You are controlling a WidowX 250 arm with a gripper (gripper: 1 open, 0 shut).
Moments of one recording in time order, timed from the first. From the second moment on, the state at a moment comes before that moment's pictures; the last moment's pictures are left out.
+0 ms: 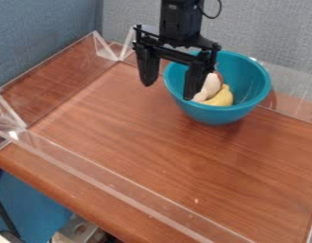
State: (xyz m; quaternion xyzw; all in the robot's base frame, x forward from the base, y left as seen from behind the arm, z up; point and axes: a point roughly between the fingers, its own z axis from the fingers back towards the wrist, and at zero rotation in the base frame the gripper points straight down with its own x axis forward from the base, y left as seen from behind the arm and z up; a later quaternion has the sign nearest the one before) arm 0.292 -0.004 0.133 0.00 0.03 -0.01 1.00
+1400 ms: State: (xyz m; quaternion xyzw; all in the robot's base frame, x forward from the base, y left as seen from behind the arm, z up) arm 0.383 -0.034 0.061 0.02 0.05 -0.07 1.00
